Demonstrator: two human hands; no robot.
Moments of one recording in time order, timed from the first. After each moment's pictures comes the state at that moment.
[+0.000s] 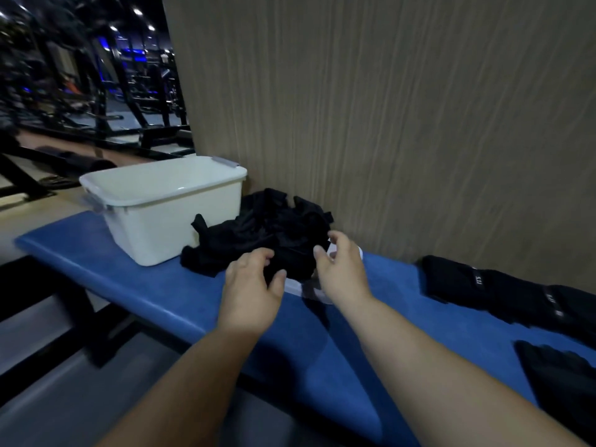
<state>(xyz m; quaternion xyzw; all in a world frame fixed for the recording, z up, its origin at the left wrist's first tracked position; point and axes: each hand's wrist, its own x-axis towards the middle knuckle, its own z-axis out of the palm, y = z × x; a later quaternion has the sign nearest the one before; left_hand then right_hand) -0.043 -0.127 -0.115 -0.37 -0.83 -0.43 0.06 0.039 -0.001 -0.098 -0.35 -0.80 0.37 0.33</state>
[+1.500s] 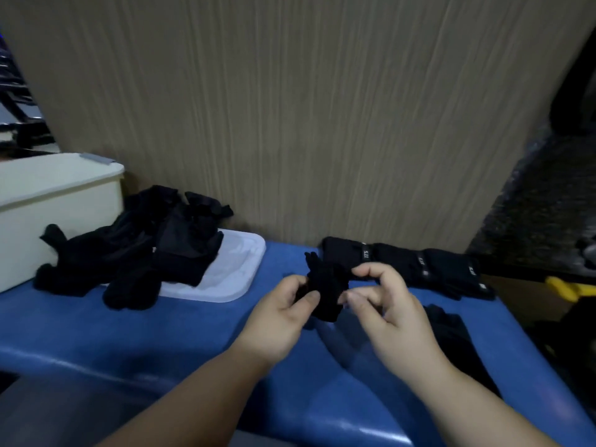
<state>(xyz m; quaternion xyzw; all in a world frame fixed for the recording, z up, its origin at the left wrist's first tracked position) 0.106 -0.047 -0.108 -0.45 -0.62 -0.55 -0.34 0.260 0.017 -0.099 -0.29 -0.78 0.36 0.42</state>
